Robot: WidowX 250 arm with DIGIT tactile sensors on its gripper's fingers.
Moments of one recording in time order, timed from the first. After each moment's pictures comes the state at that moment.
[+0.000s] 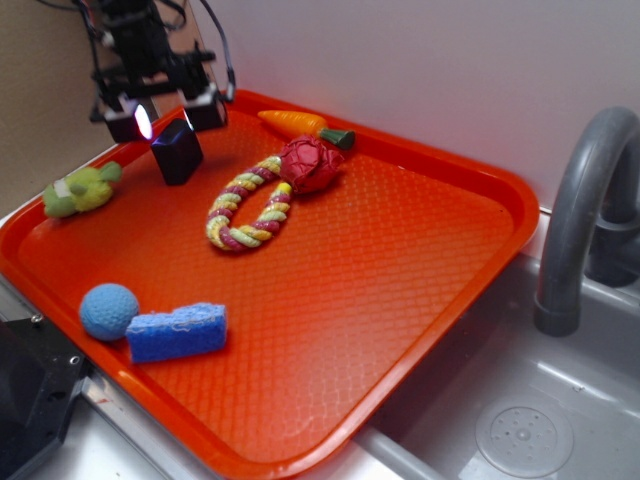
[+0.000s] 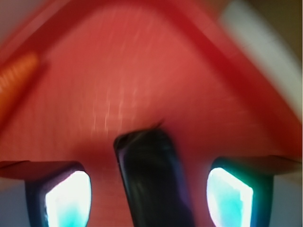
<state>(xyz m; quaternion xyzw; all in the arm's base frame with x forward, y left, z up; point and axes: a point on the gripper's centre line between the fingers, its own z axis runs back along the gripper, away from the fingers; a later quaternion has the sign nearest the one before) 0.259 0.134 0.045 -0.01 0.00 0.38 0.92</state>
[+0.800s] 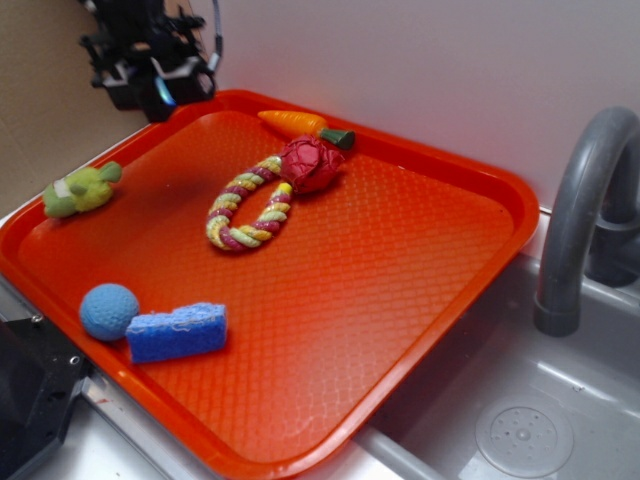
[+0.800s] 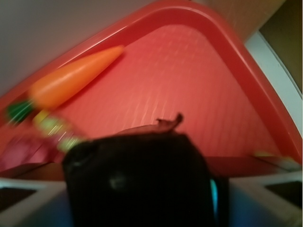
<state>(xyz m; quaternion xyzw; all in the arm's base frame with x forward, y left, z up) 0.246 0.089 0.135 -0.03 -0.07 0.29 0.95</state>
